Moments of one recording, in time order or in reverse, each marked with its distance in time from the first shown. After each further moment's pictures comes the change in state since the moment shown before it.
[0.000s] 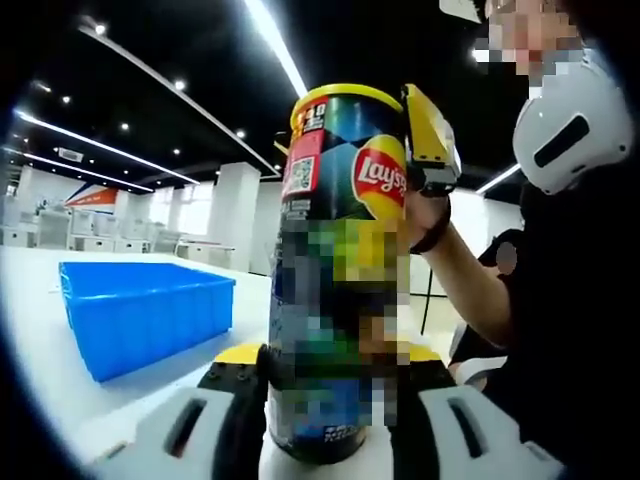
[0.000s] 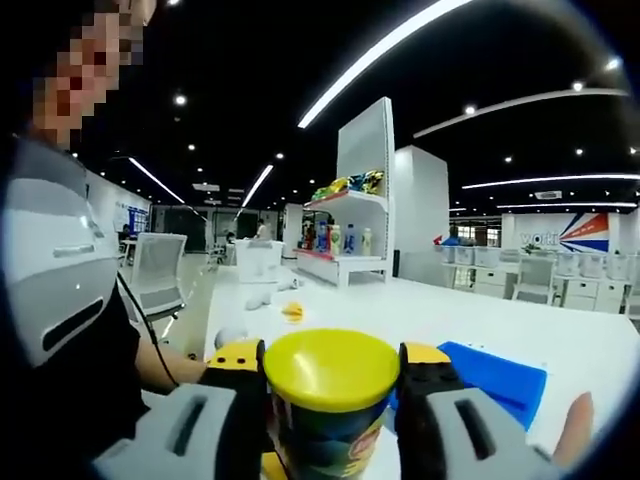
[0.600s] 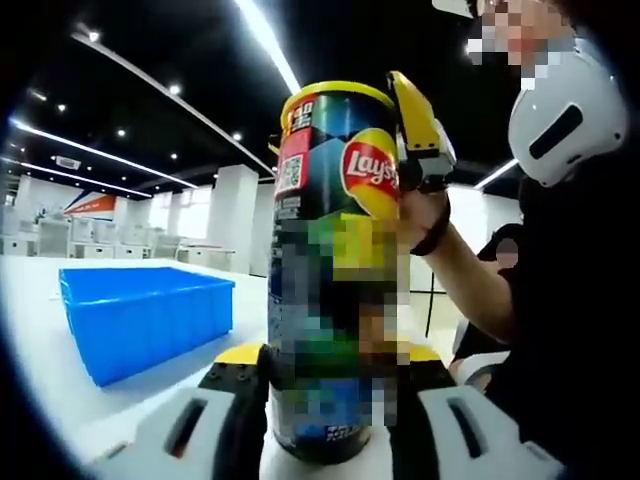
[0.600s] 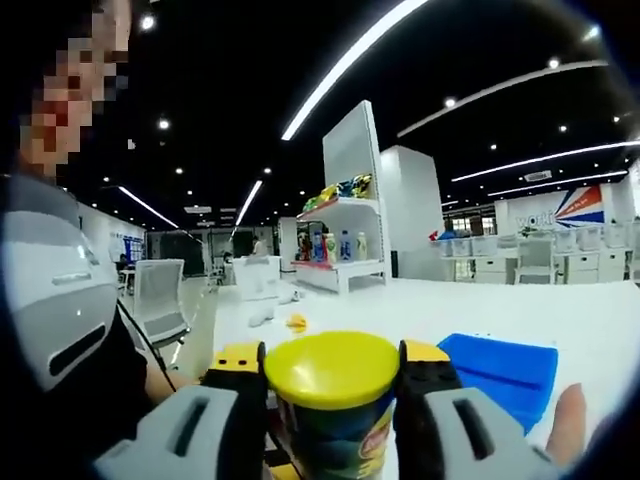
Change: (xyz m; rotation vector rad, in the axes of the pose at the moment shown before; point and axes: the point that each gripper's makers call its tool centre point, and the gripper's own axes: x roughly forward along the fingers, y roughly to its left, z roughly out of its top) left arm 0.001 -0.001 -0.001 0.026 -0.001 -0.001; right arm -0.003 -0.001 0.000 0.128 -0.046 -0.009
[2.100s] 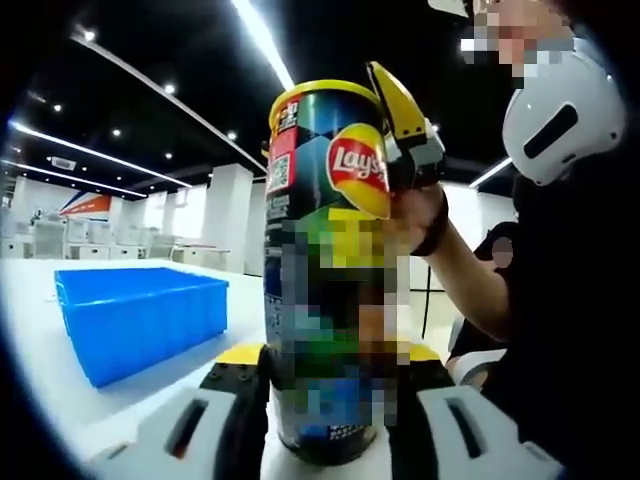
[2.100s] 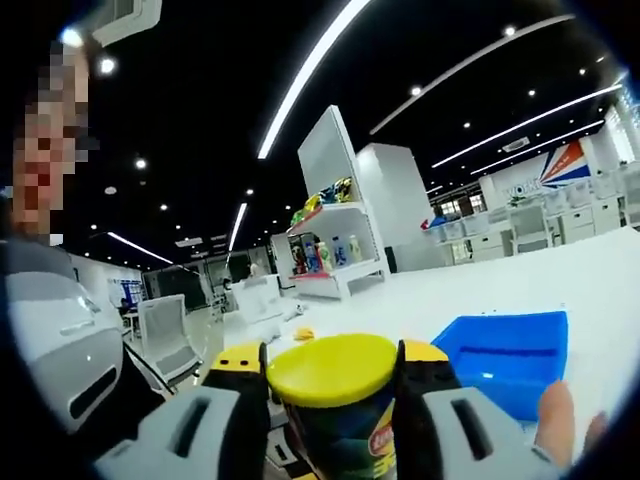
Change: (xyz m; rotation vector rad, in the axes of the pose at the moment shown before) left arm 0.000 -0.004 0.000 0.008 0.007 -0.025; right arm -0.002 -0.005 0.002 0.183 -0.021 -0.034
